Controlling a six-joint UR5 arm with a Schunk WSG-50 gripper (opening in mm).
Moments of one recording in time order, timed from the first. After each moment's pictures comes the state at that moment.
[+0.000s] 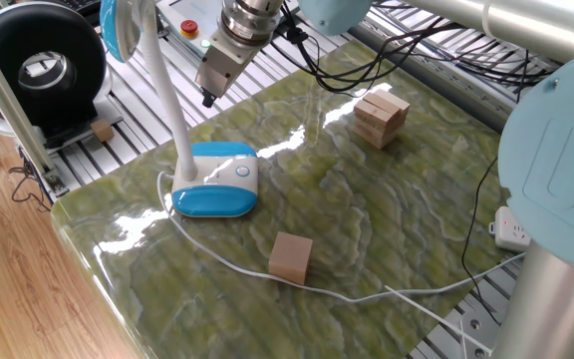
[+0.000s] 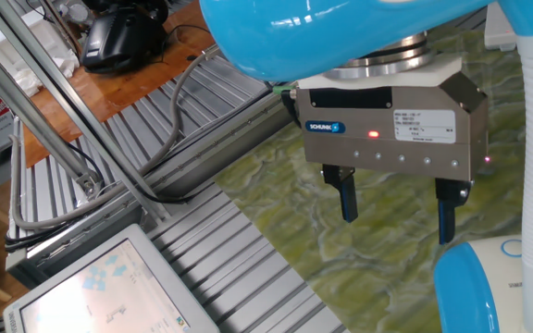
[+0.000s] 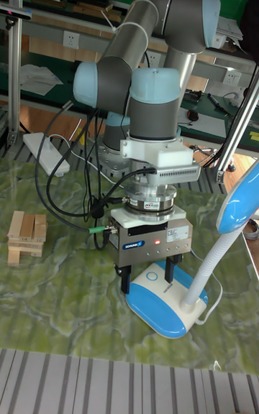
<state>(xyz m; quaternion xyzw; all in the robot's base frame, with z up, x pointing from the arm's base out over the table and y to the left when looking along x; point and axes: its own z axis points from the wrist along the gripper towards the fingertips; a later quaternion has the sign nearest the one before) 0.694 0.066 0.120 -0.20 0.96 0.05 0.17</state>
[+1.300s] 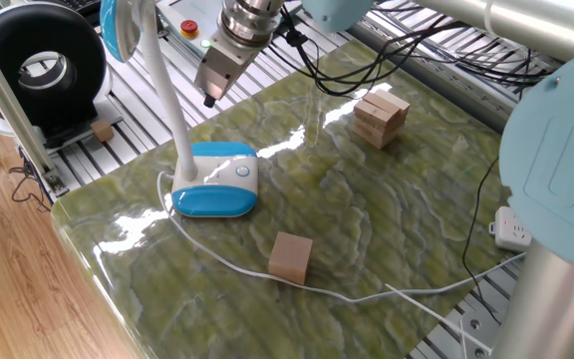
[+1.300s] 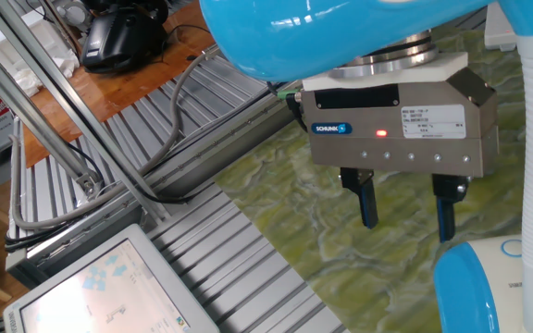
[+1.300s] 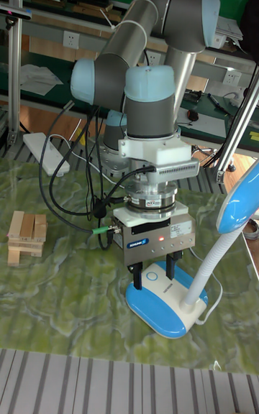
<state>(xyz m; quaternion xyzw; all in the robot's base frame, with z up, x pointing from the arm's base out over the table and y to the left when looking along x) 0.685 0.078 0.126 -0.22 0.96 0.08 0.18</state>
